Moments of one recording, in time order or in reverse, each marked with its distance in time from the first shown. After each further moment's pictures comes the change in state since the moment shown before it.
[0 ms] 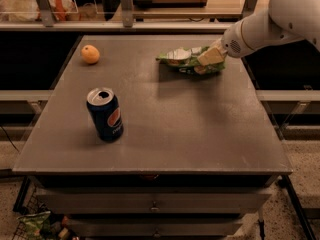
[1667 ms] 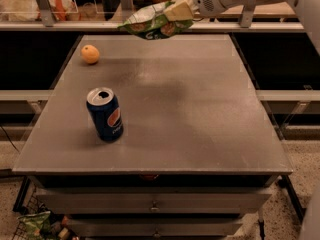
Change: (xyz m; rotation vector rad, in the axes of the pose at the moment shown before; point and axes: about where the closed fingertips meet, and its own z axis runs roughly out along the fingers) arm -0.162 0.030 -0.015 -0.041 -0.303 -0.221
